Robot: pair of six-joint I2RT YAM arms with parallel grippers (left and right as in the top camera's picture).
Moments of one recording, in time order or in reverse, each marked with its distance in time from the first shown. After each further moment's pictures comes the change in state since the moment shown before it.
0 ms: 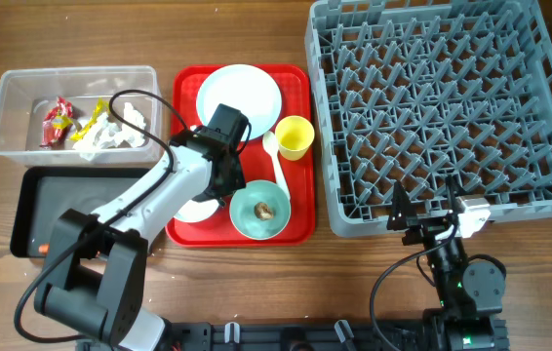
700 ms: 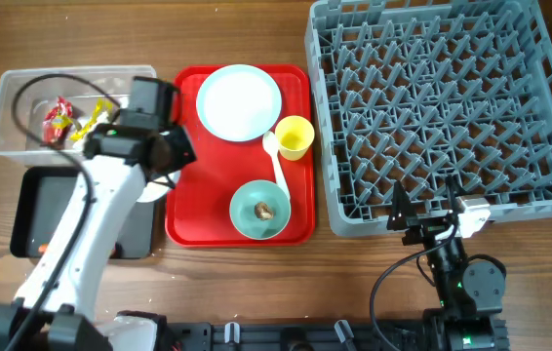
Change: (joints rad) left arm 0.254 -0.261 0.096 -0.116 -0.001 0.113; right arm 0.000 0.000 0.000 0.000 0.000 0.000
